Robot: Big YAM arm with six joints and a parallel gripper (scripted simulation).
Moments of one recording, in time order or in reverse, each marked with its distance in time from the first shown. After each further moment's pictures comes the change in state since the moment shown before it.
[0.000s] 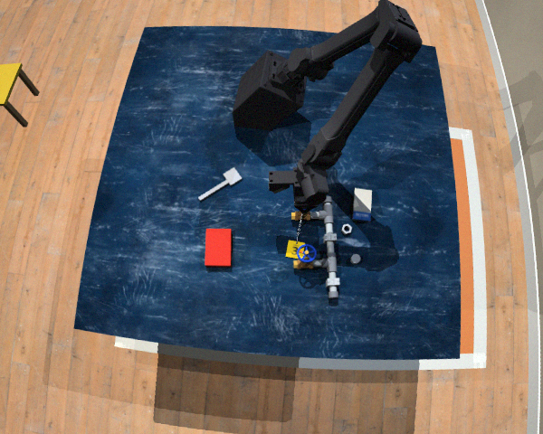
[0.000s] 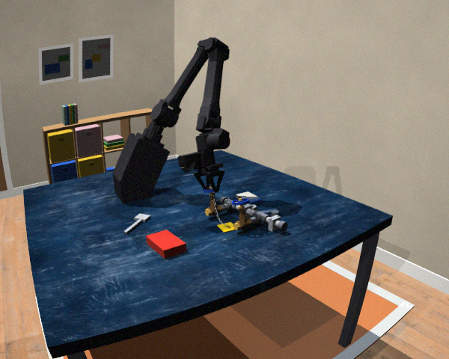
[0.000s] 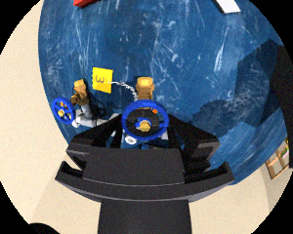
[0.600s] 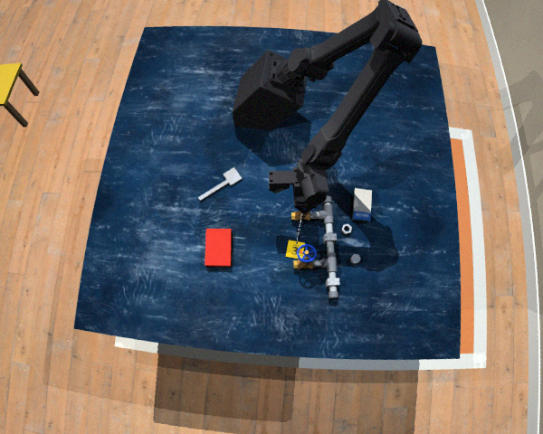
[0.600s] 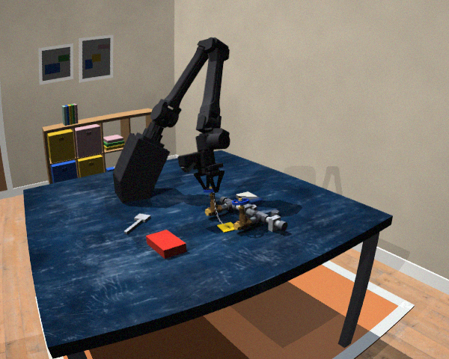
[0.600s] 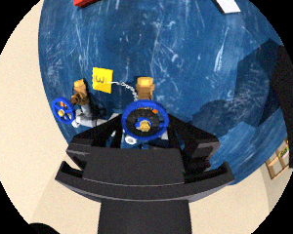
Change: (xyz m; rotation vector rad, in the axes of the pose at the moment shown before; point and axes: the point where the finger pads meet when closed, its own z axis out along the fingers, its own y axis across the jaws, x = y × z) arm 0.000 0.000 0.000 0.000 0.000 0.000
